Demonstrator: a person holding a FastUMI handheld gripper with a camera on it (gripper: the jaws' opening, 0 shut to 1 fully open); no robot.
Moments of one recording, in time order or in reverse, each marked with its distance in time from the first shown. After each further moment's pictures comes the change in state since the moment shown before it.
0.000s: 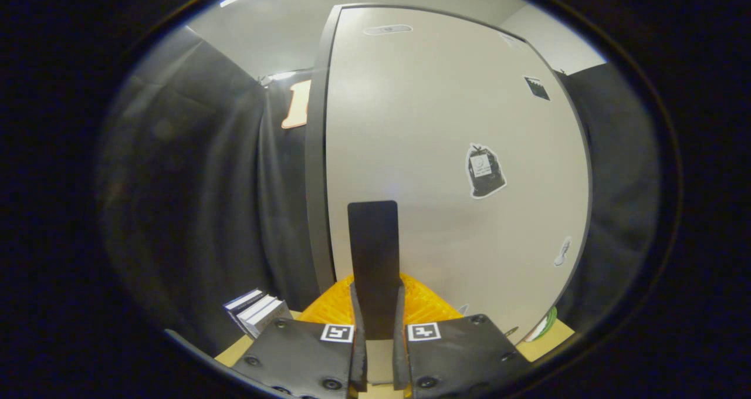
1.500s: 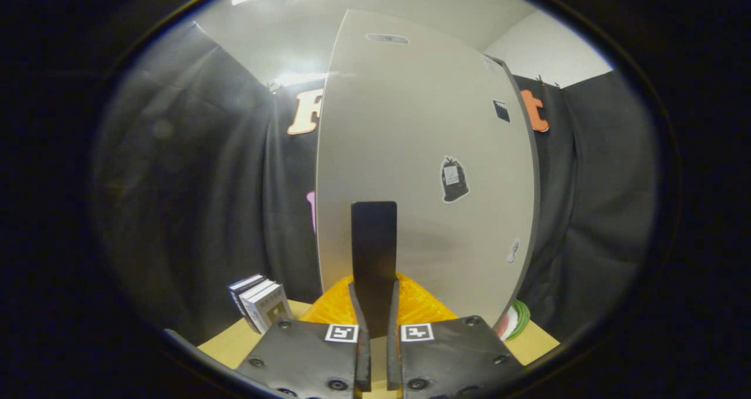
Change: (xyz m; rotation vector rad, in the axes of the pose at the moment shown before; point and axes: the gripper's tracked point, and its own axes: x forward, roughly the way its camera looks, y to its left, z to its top) arm -0.092 -0.038 0.007 -0.056 -0.033 0.010
